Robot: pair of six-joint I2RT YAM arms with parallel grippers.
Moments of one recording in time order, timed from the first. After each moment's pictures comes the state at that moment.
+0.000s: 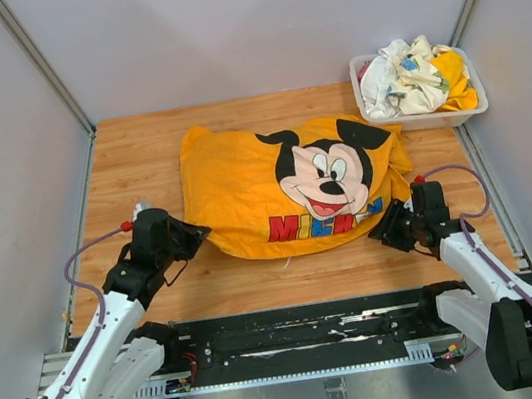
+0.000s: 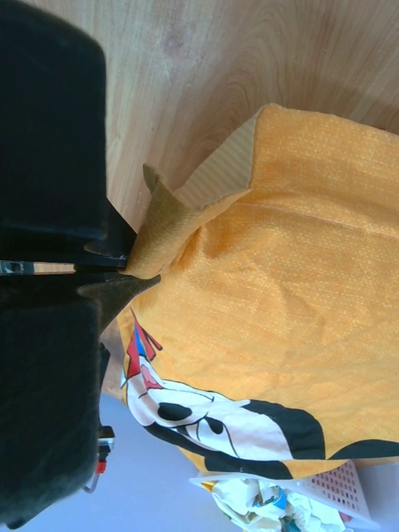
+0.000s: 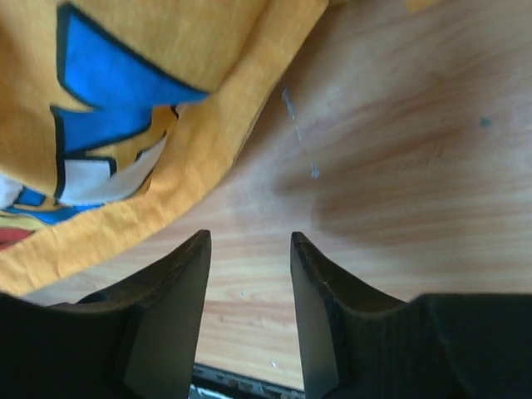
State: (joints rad) left arm -0.37 0.76 0.58 -0.43 -0.05 -1.18; right arm 0.04 0.93 0.39 -0.42 -0.27 0.62
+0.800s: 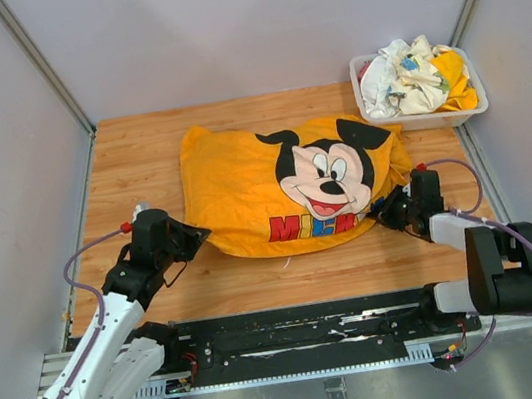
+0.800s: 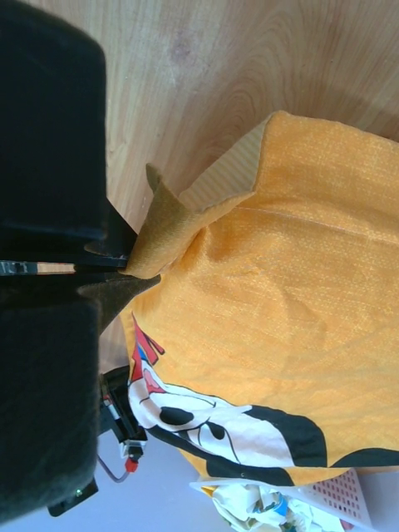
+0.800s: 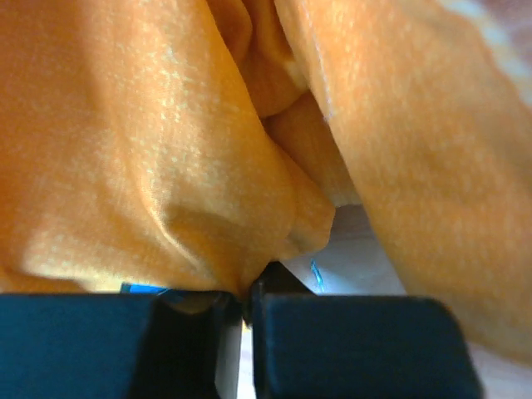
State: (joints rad) left arm -0.36 0.75 0.58 -0.45 -0.05 -1.18; right arm -0.04 1.32 0.37 0.16 -0.35 0.75
